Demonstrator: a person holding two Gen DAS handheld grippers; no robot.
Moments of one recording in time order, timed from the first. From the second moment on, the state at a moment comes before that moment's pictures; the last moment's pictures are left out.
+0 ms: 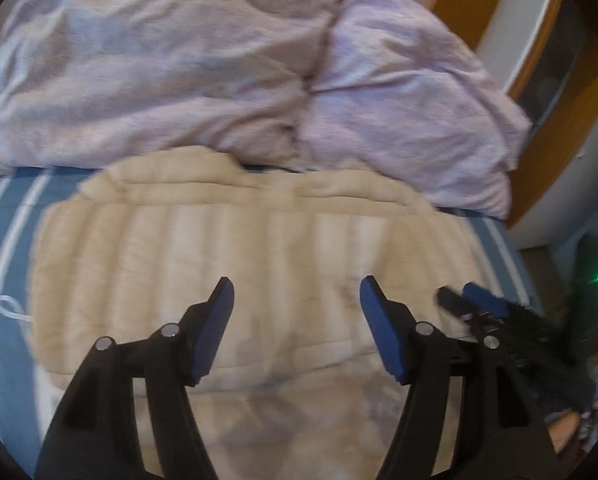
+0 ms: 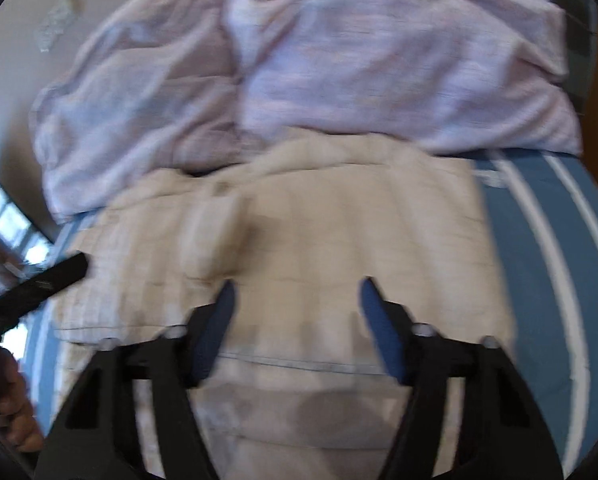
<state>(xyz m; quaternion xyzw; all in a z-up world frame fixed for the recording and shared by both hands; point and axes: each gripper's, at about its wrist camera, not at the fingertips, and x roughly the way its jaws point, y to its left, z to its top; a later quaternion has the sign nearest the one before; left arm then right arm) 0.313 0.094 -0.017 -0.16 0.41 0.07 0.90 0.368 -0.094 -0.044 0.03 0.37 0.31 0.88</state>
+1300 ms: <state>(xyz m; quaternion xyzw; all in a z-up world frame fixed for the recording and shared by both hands) 0.077 0.193 -0.082 -0.16 0.45 0.19 0.86 0.298 -0.205 -0.089 -0.07 0.47 0.23 0.85</state>
